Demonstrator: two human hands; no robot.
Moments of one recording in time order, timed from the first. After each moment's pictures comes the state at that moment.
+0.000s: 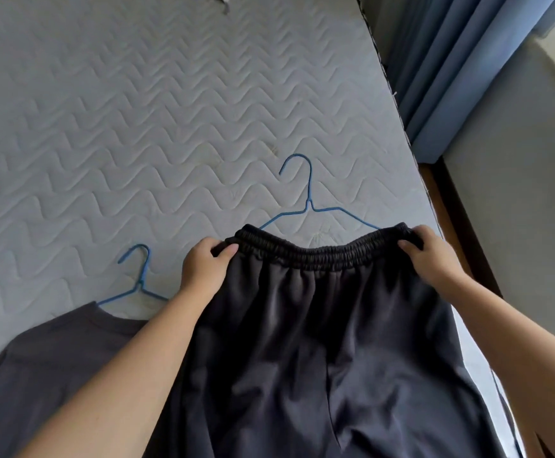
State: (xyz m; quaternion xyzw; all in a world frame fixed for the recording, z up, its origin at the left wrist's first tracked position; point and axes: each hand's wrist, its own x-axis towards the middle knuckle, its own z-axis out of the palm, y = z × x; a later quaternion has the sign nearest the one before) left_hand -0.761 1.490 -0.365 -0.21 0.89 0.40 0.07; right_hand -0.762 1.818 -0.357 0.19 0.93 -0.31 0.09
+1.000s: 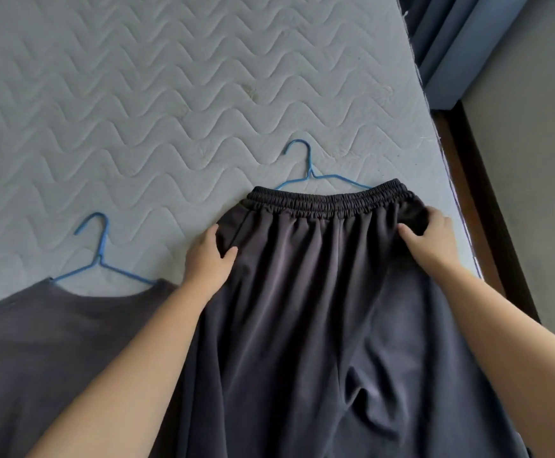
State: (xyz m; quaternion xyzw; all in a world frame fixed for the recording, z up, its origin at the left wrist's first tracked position) left_hand -0.759 1.533 -0.463 -0.17 0.92 0.31 0.17; right_hand -0.769 1.873 -0.481 0.28 0.89 -0.36 0.08
